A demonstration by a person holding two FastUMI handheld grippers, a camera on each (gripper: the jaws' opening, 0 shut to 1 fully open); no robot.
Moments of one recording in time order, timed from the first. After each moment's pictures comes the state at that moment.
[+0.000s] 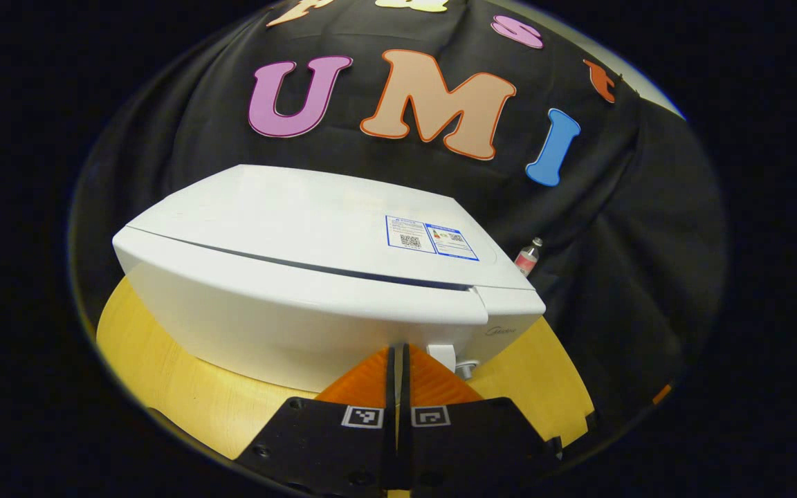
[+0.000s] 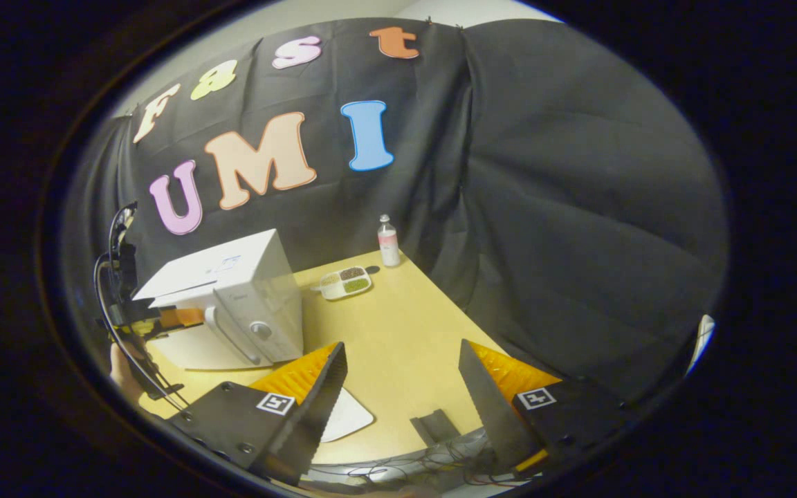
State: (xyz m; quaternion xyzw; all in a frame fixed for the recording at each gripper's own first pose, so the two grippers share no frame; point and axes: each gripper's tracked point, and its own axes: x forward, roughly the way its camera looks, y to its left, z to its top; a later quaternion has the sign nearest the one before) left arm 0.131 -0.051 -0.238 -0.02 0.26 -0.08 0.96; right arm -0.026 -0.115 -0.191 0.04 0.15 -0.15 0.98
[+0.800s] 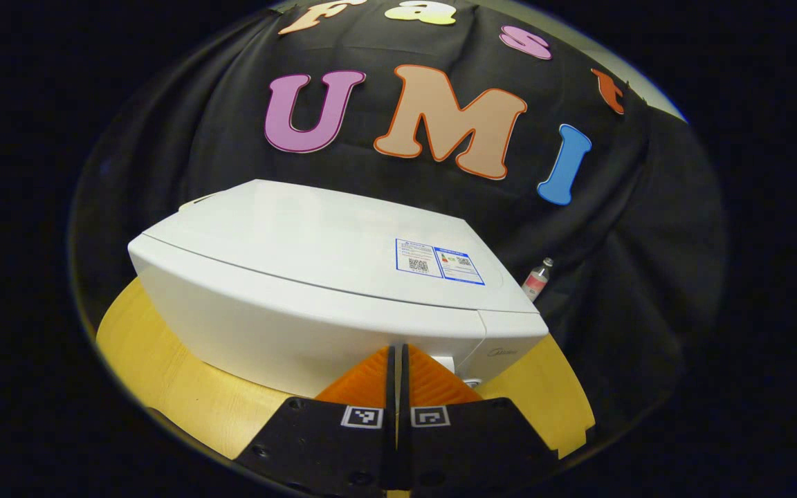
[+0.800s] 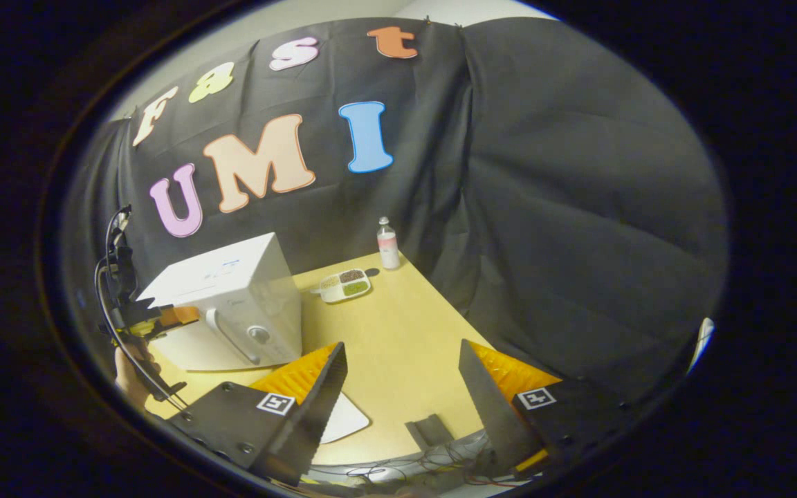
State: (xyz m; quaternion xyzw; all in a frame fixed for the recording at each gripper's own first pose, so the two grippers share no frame) left arm 0.137 -0.050 -0.212 -0.01 0.21 -0.05 0.98; right arm -0.020 -0.119 -0.181 0.04 0.15 -0.13 0.98
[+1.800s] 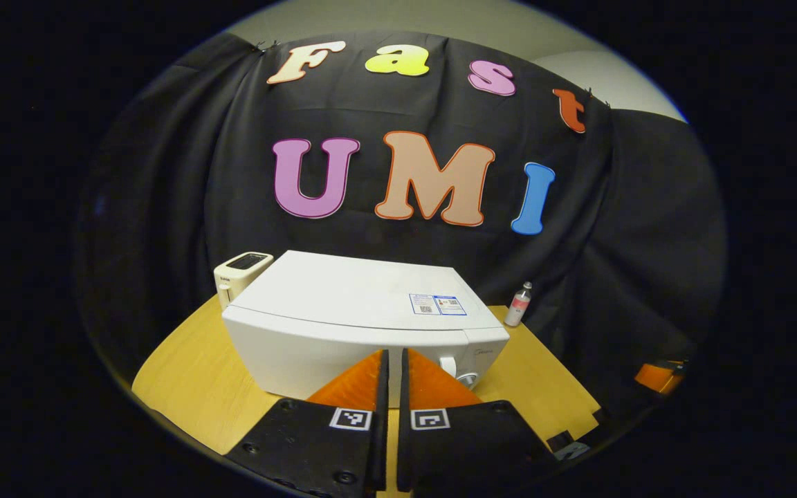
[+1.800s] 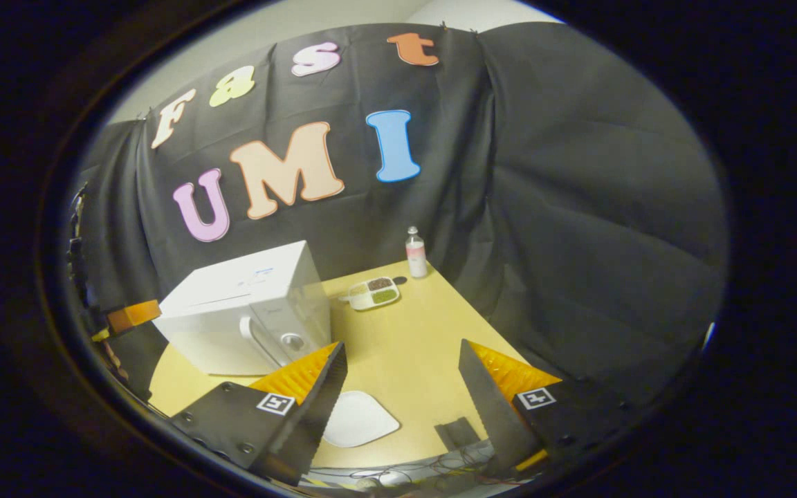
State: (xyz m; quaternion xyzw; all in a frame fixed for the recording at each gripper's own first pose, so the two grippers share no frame) left arm 0.046 -0.006 -0.112 0.05 0.13 -0.07 0.99; right arm -0.017 -0.070 -0.160 0.04 0.14 -0.08 0.99
